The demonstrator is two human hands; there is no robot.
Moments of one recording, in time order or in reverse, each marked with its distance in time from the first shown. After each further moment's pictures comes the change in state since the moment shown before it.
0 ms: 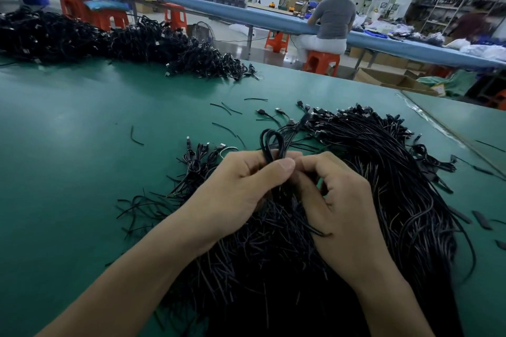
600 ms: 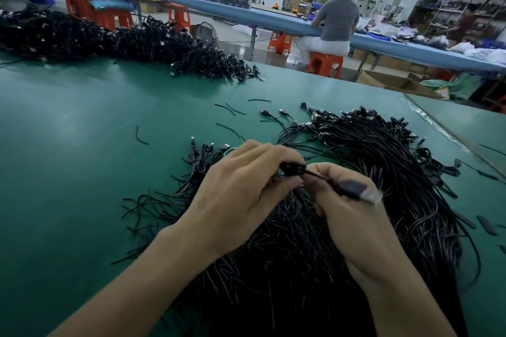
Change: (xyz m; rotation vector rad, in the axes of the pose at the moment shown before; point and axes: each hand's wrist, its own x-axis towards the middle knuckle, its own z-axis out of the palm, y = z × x) left_hand 0.003 -0.018 -0.014 0.861 0.146 0.637; right_hand 0.002 0.000 -0.003 0.429 -0.062 0.341
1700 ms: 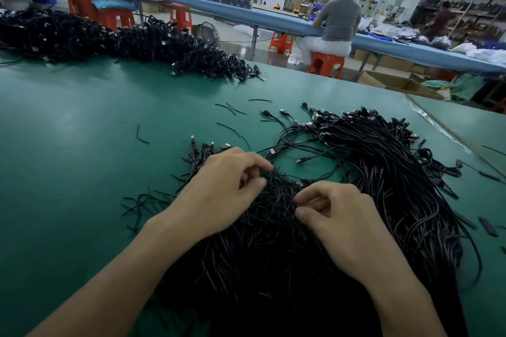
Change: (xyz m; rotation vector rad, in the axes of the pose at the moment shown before) left_hand -0.007 -0.030 -0.002 0.018 -0.183 -0.458; right_hand -0.002 0.010 -0.010 -0.692 -0.039 0.163
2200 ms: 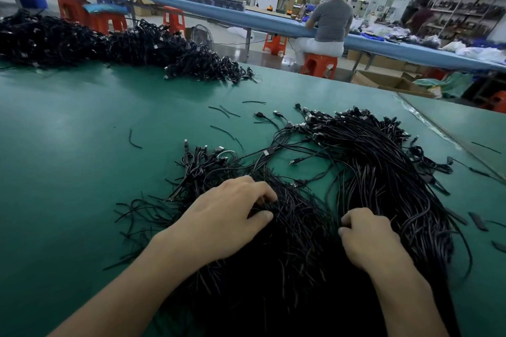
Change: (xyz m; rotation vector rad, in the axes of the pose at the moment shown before) left_hand -0.012 0.013 0.013 0.201 -0.300 -0.003; right_hand 0.009 0.047 -0.007 -0.462 -0.138 0.480
